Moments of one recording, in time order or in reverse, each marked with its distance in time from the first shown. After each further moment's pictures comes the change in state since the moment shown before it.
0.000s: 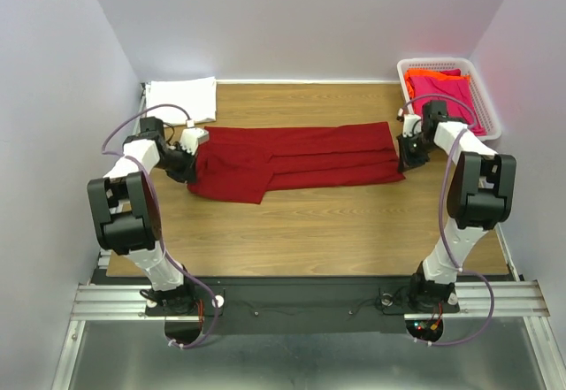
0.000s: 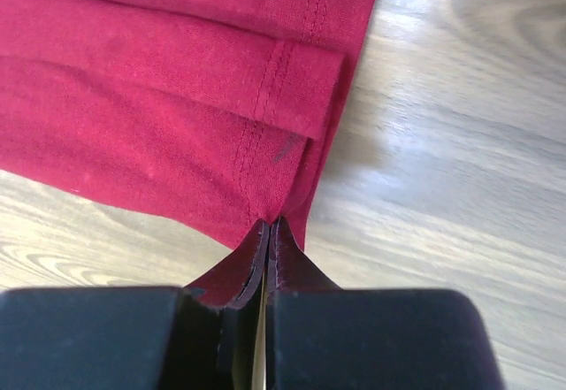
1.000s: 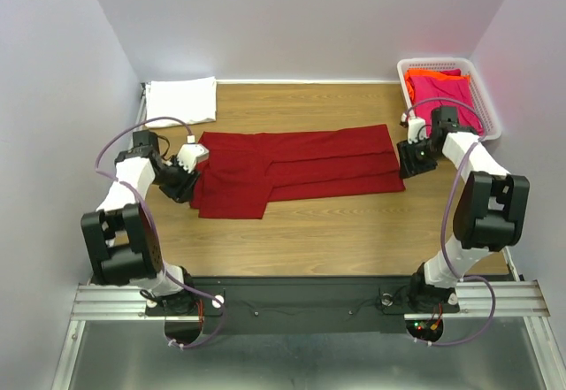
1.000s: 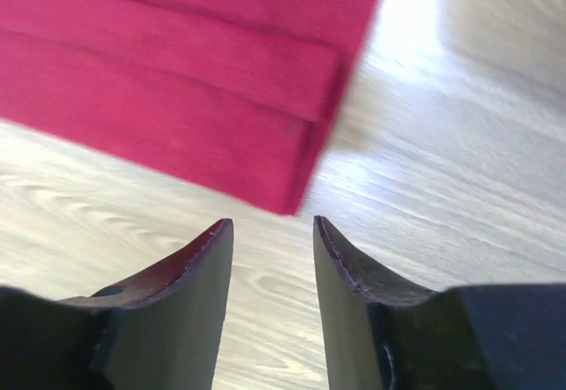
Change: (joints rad) left arm 0.031 -0.223 -0.156 -0.084 -0.064 0.177; right arm -0.019 -0.185 -0.145 -0.002 -0.006 -0.134
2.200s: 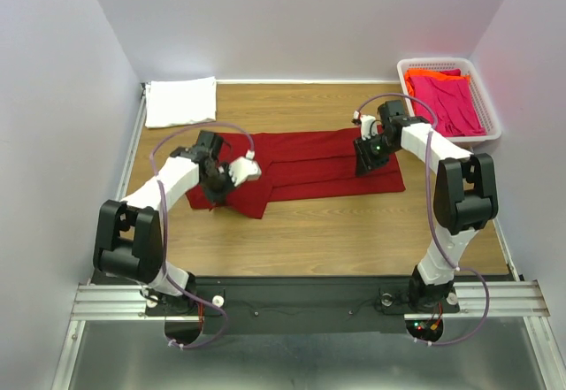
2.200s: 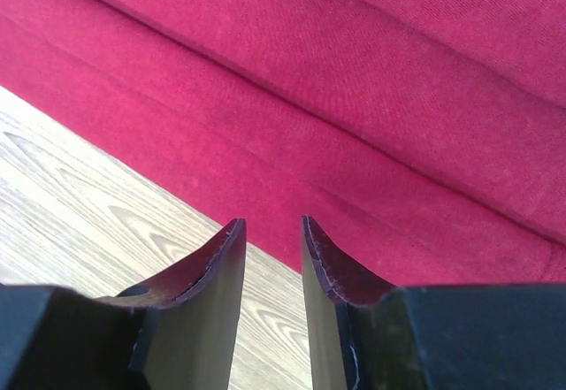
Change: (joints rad) left arm -0.472 -0.016 -0.056 0.039 -0.213 -0.037; right arm 0.302 0.145 0.128 0.028 -0.132 0.181
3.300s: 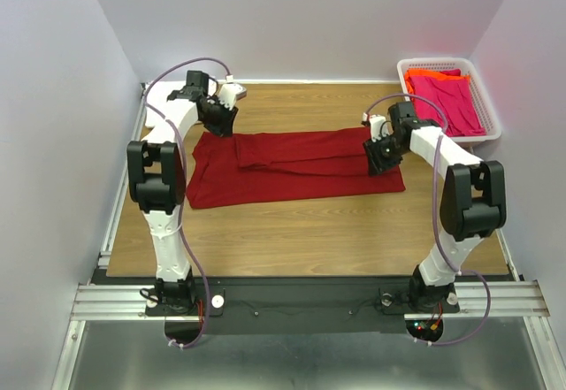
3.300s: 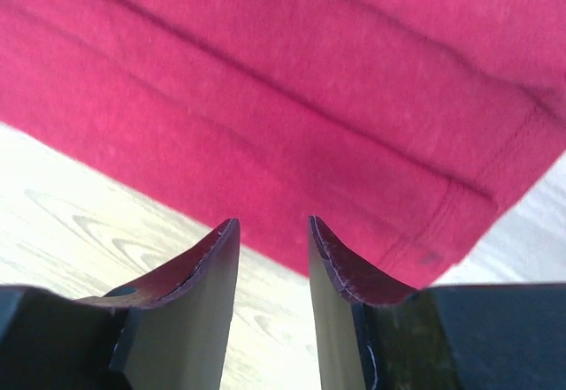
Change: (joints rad) left arm 0.172 0.626 0.855 0.047 0.200 -0.305; right arm -0.053 -0.053 -0.041 0.010 0.115 -0.092
